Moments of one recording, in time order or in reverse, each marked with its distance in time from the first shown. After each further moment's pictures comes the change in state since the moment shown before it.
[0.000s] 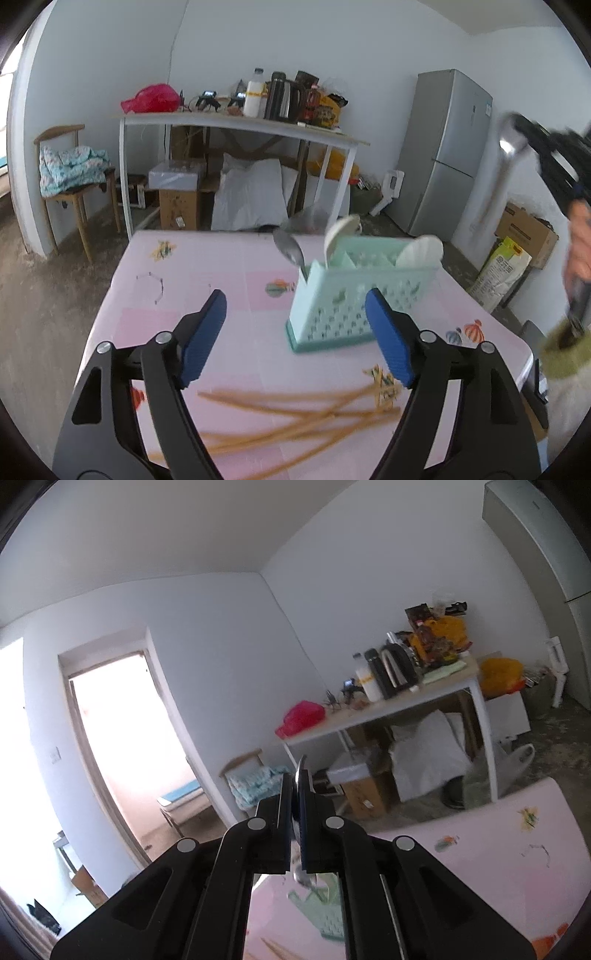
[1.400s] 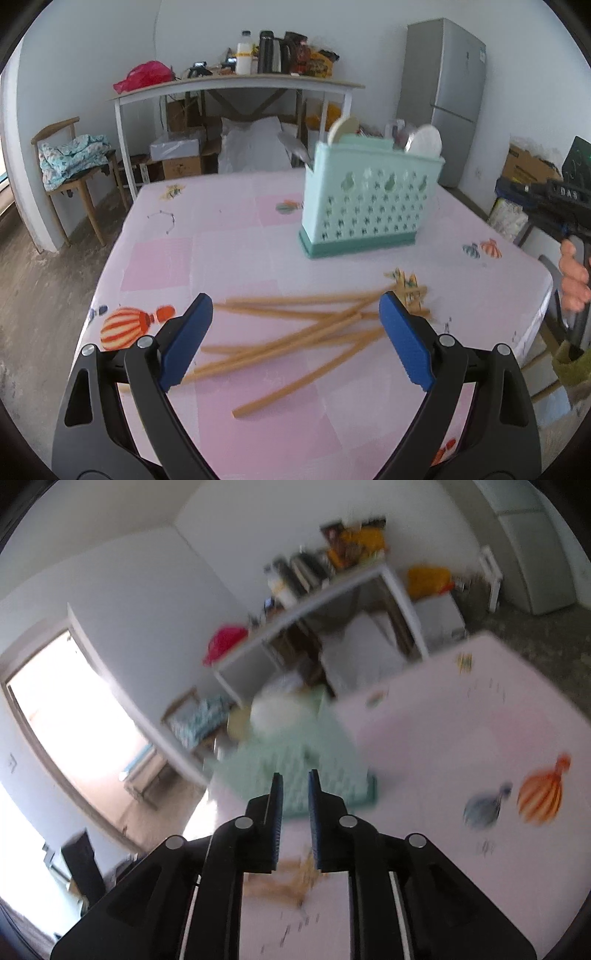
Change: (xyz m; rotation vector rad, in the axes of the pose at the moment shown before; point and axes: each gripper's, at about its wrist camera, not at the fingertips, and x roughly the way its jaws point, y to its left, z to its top) left arm -0.010 0.004 -0.080 0.117 0.164 0.038; right arm -0.026 -0.052 -0.153 0.220 0.319 -0.242
